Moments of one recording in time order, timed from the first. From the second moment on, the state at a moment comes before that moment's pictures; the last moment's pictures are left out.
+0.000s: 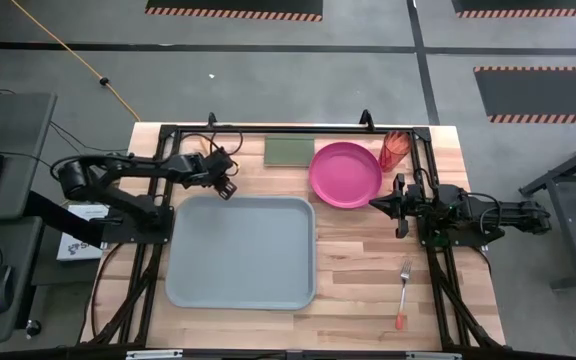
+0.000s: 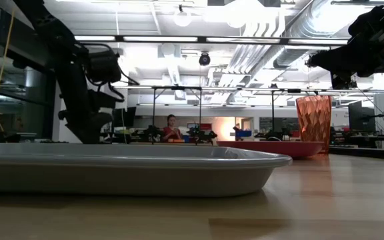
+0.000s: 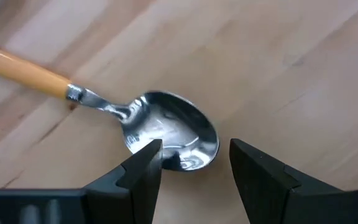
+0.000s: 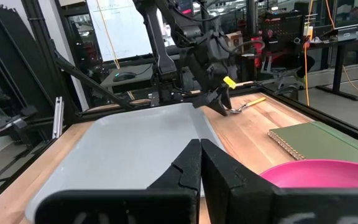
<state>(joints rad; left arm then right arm) 0.52 1.39 0.54 -0.34 -0.30 -0.26 -0.03 0.01 0.01 0.02 0.05 0.13</state>
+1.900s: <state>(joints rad) 0.04 1.10 0.85 -0.40 -0.33 -0.20 -0.03 0.01 0.01 0.02 0.05 0.13</state>
